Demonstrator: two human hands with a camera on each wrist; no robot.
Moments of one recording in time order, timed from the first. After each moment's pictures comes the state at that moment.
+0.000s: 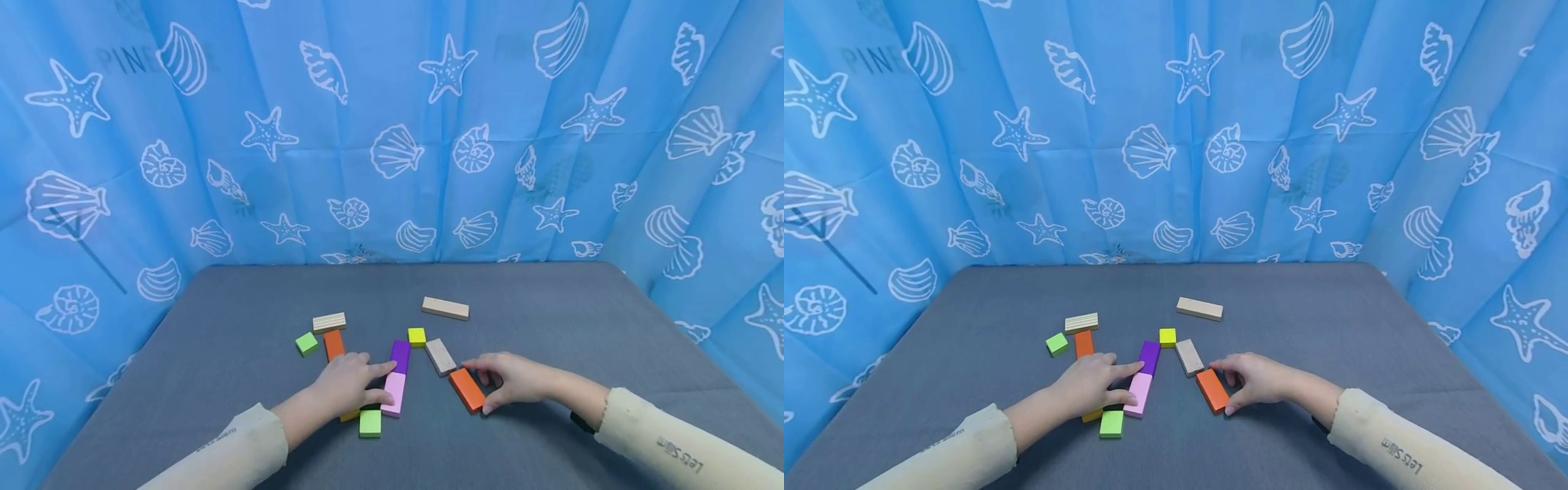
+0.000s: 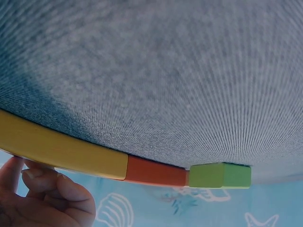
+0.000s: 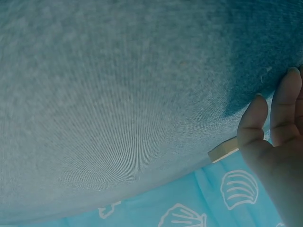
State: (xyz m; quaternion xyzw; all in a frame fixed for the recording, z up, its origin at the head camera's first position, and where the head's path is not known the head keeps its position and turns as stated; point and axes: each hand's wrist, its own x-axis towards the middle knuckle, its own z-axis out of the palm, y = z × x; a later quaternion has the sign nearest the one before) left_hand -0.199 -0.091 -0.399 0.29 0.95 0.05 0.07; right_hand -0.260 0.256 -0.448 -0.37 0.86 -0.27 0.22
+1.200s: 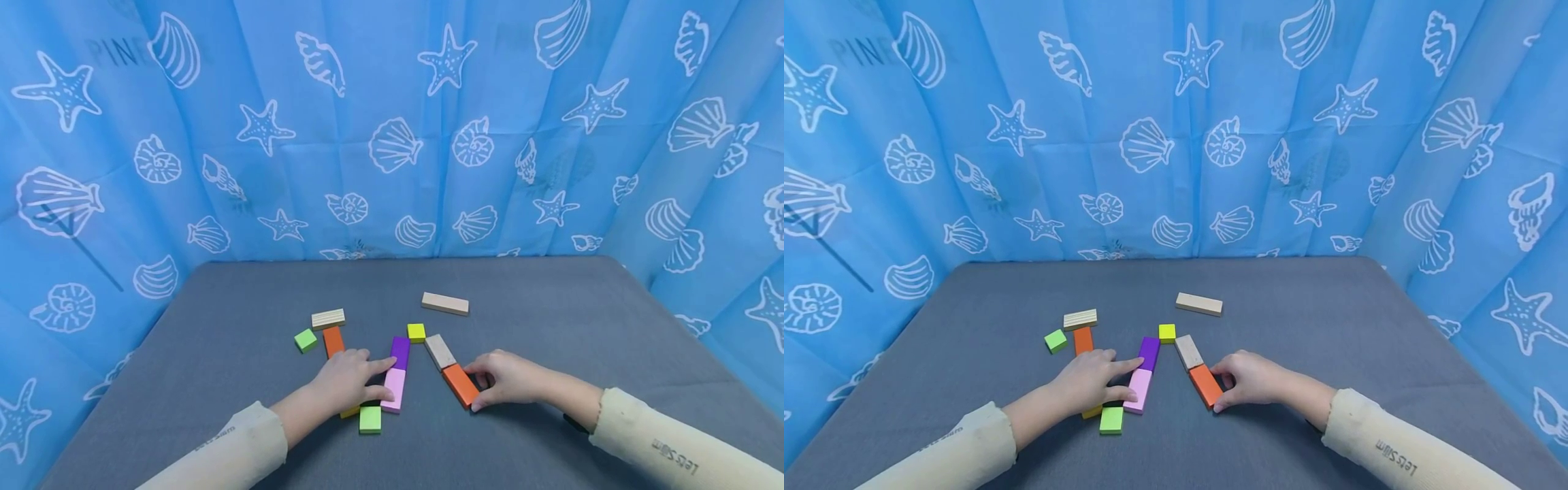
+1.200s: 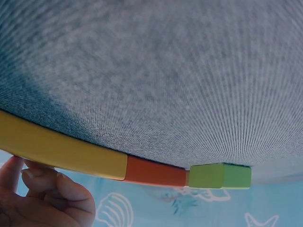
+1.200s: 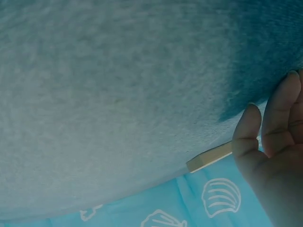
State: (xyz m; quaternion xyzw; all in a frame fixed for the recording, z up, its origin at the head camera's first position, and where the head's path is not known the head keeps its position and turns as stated) left_hand -0.198 -0.090 -0.397 0.28 0.96 0.05 0.08; right_hand -0.214 0.214 -0.388 -0.37 0.88 -0.26 0.17
